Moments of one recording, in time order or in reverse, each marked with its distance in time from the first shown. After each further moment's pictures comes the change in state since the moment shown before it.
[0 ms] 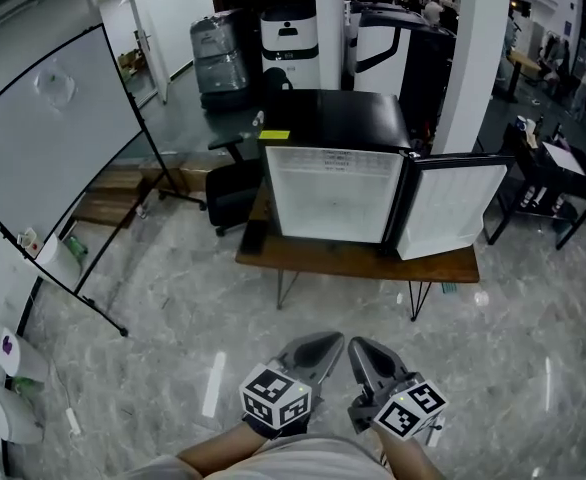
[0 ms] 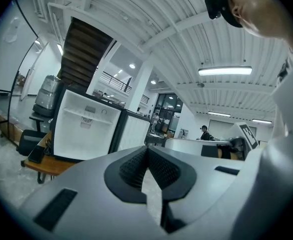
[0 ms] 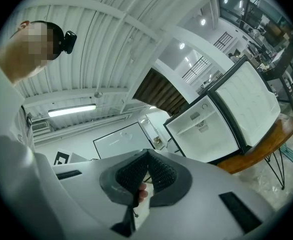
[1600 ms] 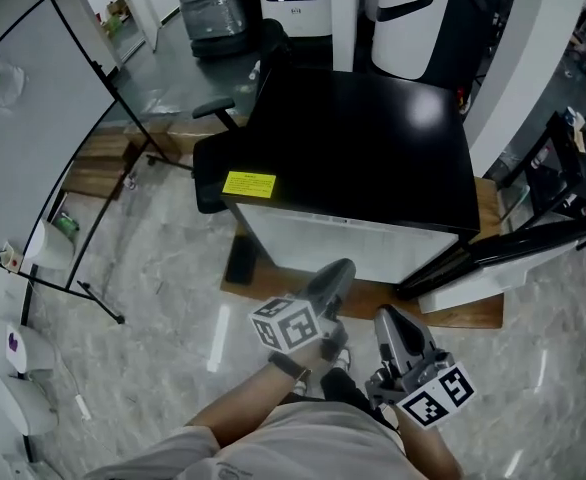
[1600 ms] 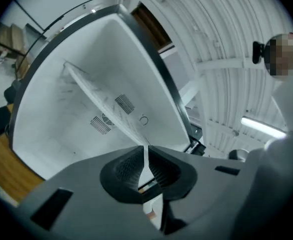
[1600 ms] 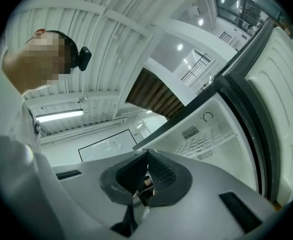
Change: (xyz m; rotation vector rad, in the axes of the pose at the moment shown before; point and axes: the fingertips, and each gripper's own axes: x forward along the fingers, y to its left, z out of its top) left arm 0.270 0.315 0.077 -0.547 -0.159 0.076; right arm 0.239 -0.204 0.133 0.013 -0.040 0.012
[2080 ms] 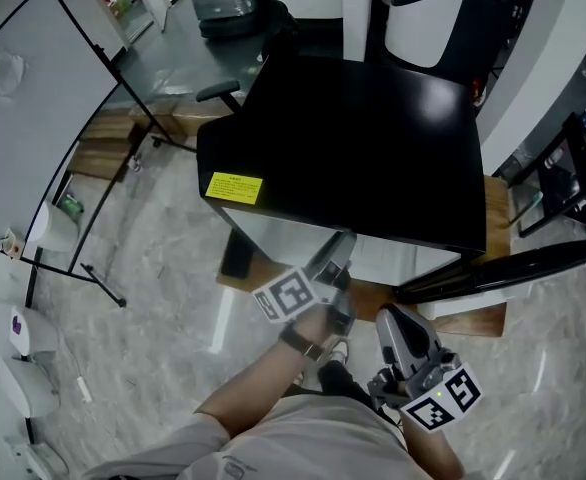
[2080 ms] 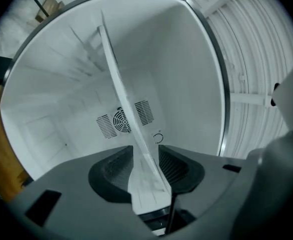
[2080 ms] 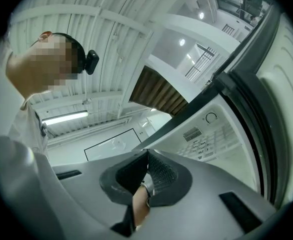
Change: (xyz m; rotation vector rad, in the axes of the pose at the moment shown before) left arm 0.056 0.049 0.033 -0.329 -0.181 0.034; right arm 0.020 -0.023 0.019 0.017 0.030 0.073
